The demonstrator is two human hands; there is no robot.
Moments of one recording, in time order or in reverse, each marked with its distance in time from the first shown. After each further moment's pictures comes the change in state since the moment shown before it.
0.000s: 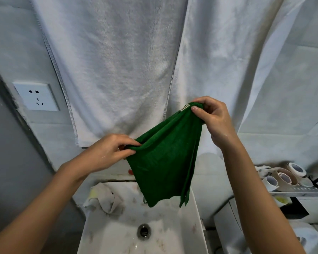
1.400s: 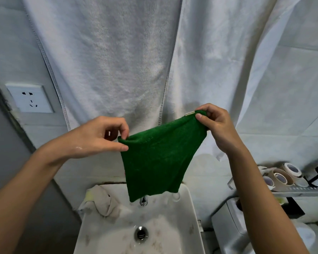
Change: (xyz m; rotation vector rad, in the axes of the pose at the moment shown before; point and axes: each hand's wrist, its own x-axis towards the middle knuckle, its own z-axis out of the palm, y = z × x) left_hand 0.001 0.046 -0.051 -0.195 -0.102 0.116; right_hand -0.007 0.010 -0.024 -0.053 -0.064 0.030
